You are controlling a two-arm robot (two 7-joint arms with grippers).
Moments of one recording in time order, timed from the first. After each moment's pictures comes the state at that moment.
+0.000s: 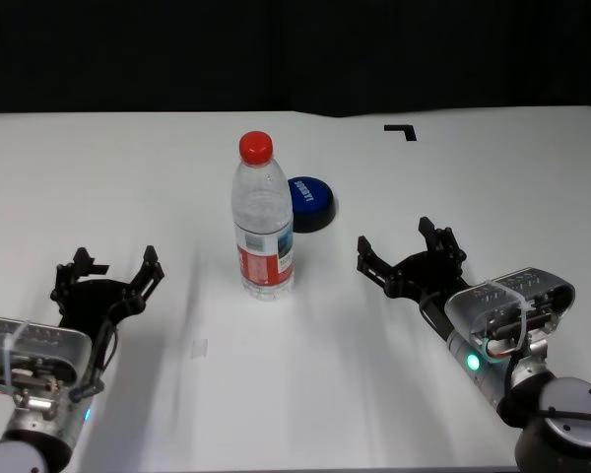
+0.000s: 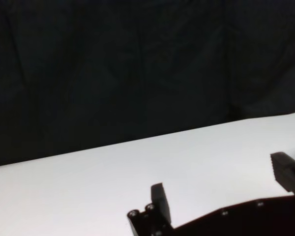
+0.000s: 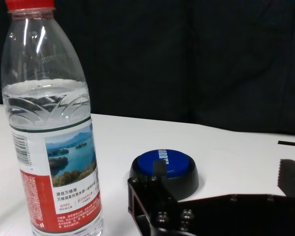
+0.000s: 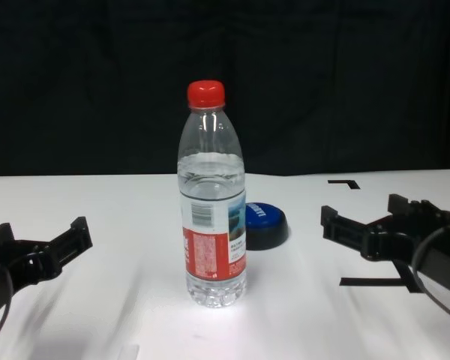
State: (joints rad) left arm 0.12 0.09 0.02 -1.63 0.09 -0.09 -0.06; right arm 0.00 0.12 -0.21 -1.63 0.11 0.02 0.15
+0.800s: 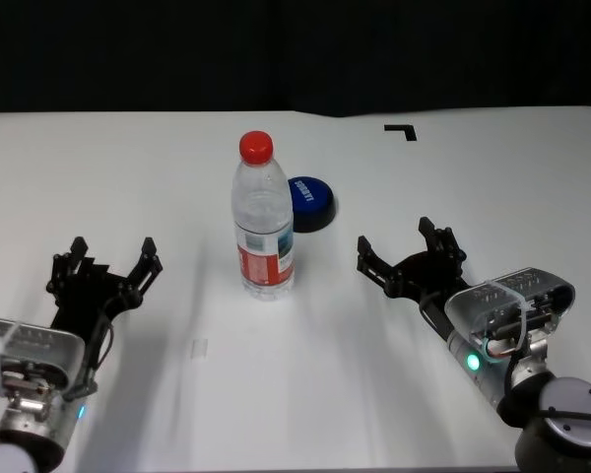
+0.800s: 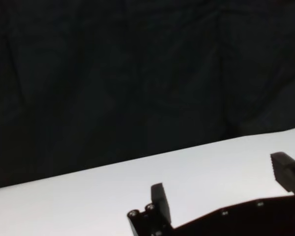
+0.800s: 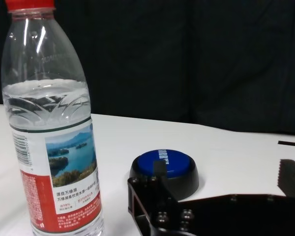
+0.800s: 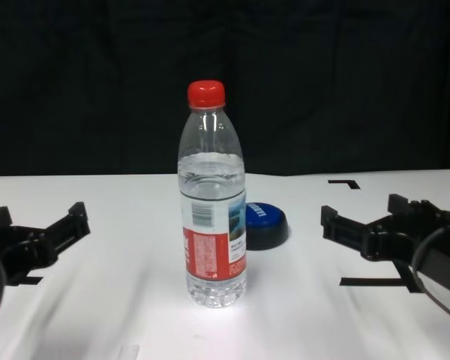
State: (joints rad) left arm 0.13 0.11 0.02 -1.64 0.09 -0.13 -0.07; right arm 0.00 0.12 -0.21 -1.63 0.11 0.02 0.15
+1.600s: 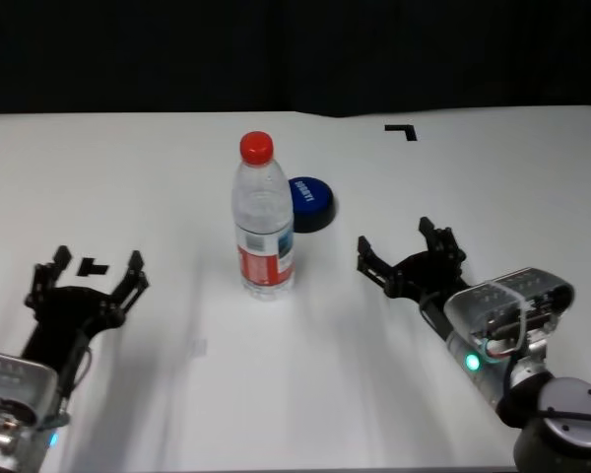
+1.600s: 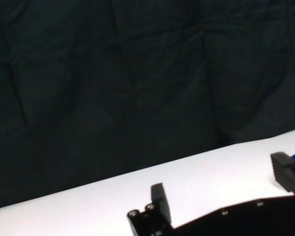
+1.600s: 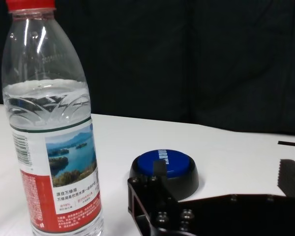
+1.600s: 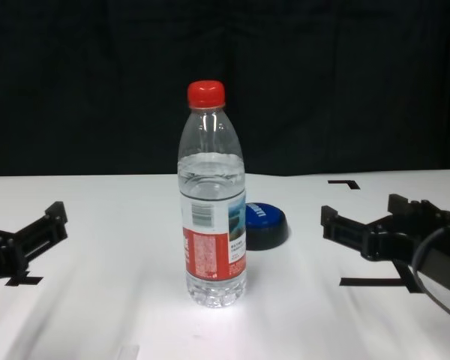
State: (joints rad) left arm 0.22 0.16 0.00 -1.74 0.07 -0.18 -0.11; right arm 0.00 0.12 -0.21 -1.63 0.11 0.02 0.15
